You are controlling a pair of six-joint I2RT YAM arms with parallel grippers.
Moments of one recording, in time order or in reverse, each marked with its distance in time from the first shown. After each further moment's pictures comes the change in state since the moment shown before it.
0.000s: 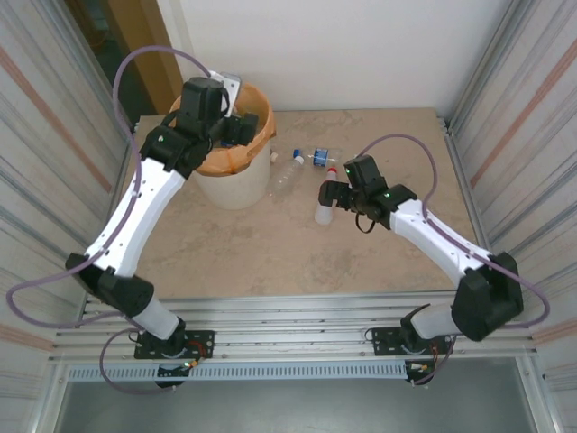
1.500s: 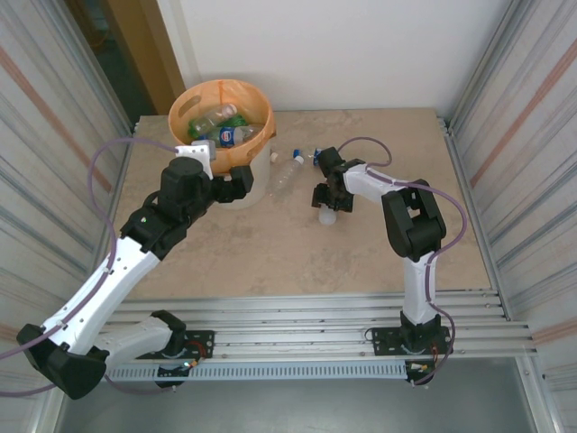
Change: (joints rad) left arm -0.059 -0.496 -0.738 0.307 0.106 -0.492; right arm -0.056 0.656 0.385 -0.134 -0.051 0.000
